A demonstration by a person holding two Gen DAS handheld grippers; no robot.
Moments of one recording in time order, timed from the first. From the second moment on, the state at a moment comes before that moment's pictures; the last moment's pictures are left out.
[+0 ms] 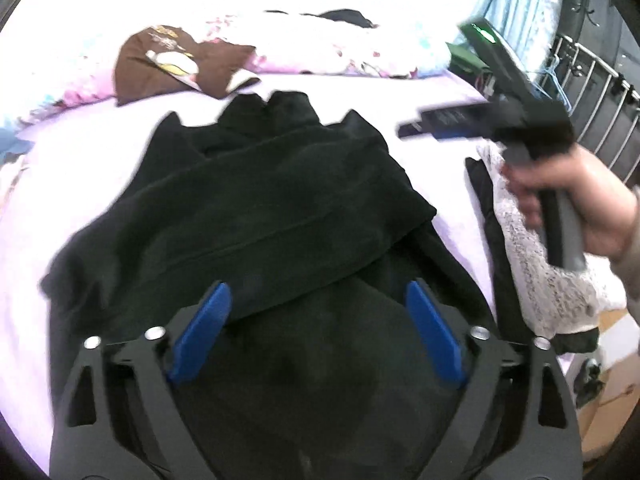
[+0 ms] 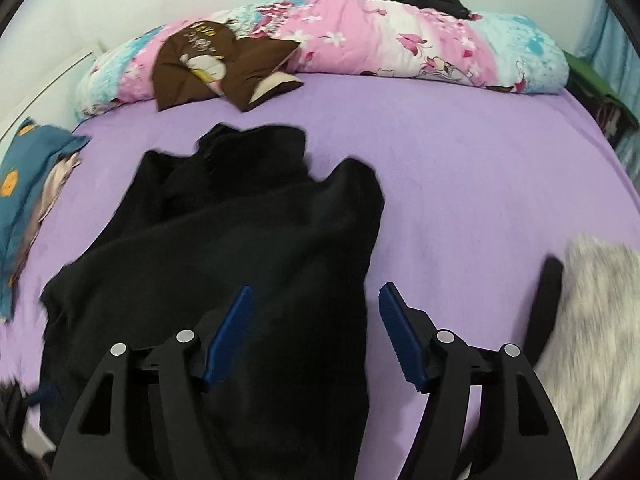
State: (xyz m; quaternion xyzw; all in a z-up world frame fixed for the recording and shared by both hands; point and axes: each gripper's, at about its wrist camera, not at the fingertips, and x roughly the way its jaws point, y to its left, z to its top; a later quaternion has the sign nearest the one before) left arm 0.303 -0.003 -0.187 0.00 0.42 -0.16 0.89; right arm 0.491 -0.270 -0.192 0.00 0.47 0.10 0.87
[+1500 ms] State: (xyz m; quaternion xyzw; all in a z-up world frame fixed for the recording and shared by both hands) left arm 0.127 0.209 -0.207 -0.13 0.48 0.03 0.87; right arm 0.179 -0.227 -0.202 0.04 0.46 0.16 0.87
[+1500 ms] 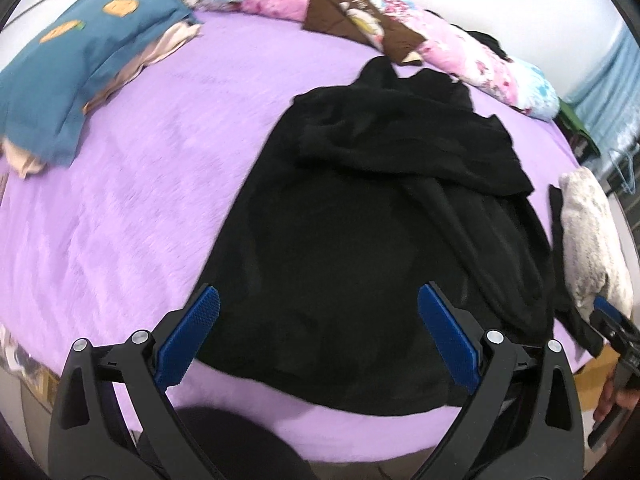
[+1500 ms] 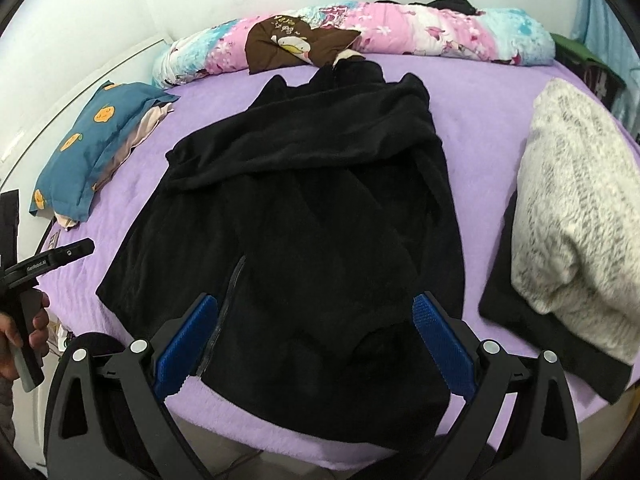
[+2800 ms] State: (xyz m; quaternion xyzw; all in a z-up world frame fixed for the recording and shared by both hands) left arm 0.104 0.303 -0.288 -0.26 0.55 0.07 0.79; right arm 0.151 -0.302 -0.279 0.11 0.53 0.07 0.84
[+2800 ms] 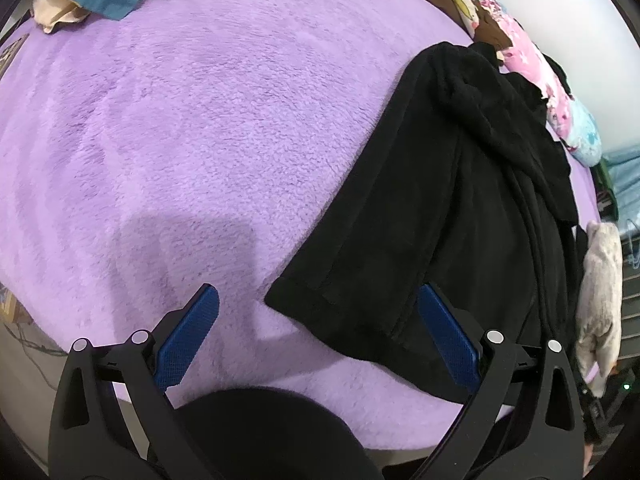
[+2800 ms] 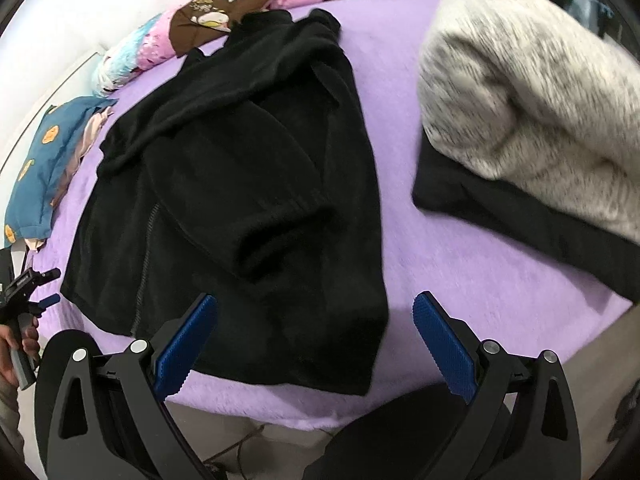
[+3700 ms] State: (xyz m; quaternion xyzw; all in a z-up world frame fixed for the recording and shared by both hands) left arm 0.128 0.294 -0.305 -0.26 0.58 0.05 0.77; right arm 0.152 -0.308 -0.338 0.20 0.58 0.11 0.78
